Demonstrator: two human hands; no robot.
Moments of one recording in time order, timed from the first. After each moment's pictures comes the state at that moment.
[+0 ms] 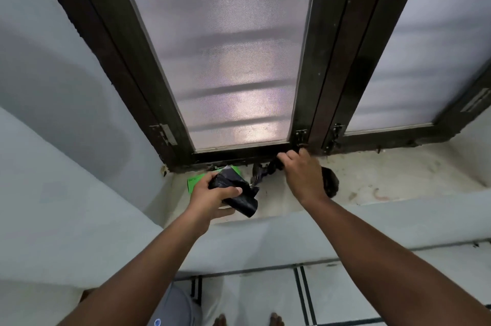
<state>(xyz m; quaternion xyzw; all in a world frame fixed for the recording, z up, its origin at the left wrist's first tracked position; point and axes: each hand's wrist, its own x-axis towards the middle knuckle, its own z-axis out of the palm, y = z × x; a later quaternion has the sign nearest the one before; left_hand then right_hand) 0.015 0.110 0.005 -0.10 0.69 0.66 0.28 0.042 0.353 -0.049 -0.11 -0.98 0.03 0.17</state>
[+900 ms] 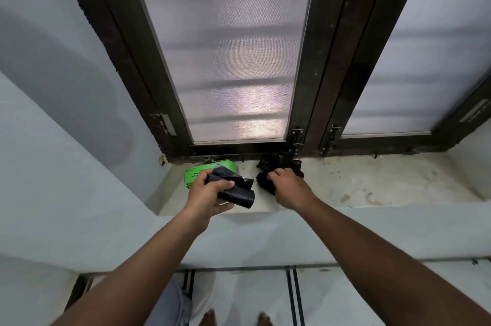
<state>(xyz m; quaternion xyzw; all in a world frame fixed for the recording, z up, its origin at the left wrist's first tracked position) 0.038 0.122 -0.002 -0.15 0.64 0.71 0.24 0.055 0.351 -0.062 -0.01 -0.99 0.08 -0.08</state>
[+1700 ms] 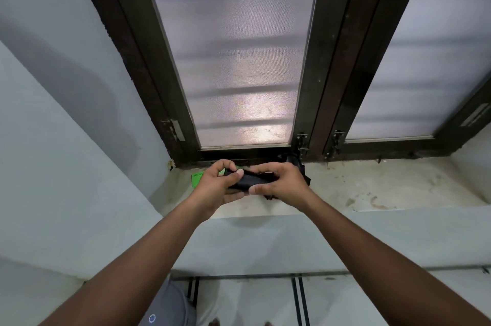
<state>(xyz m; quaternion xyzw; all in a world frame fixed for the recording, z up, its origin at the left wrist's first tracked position) 0.030 0.122 0.032 -0.02 0.64 0.71 0.29 0.071 0.319 0.001 -0.06 -0.80 0.60 0.00</state>
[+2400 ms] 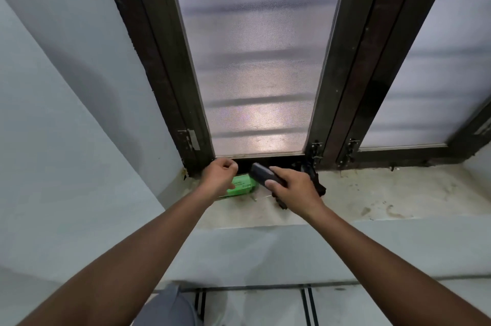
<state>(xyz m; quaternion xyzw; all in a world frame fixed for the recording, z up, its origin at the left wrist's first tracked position) -0.029 0.106 0.032 -0.02 0.85 0.49 0.18 0.066 0.296 0.012 -0.07 -0.91 0.39 0.08</state>
